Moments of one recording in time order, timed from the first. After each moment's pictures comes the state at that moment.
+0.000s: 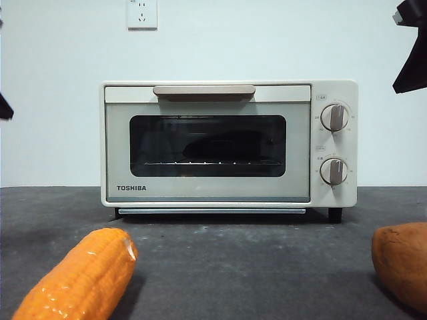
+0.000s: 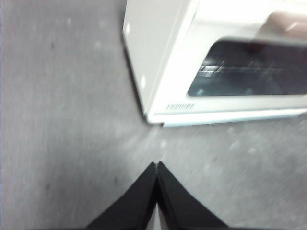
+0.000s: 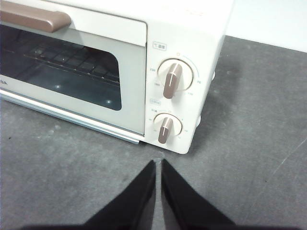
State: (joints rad) left arm -0.21 0.70 0.46 -0.18 0.16 -0.17; right arm 0.52 0.64 0.45 -0.16 0.19 0.06
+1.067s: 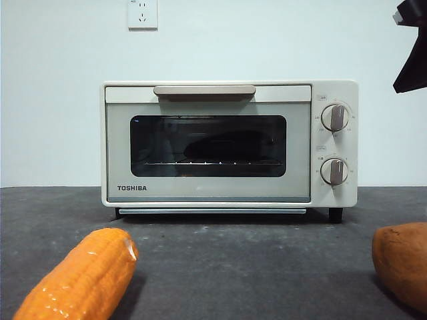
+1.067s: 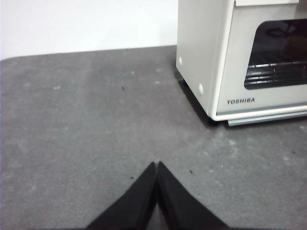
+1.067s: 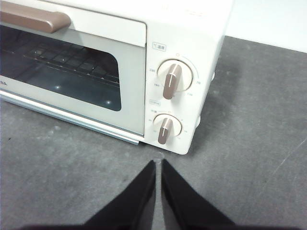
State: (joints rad) left arm -0.06 0.00 0.04 -0.18 0.11 0.06; right arm 0.52 0.64 0.45 -0.16 0.19 0.06
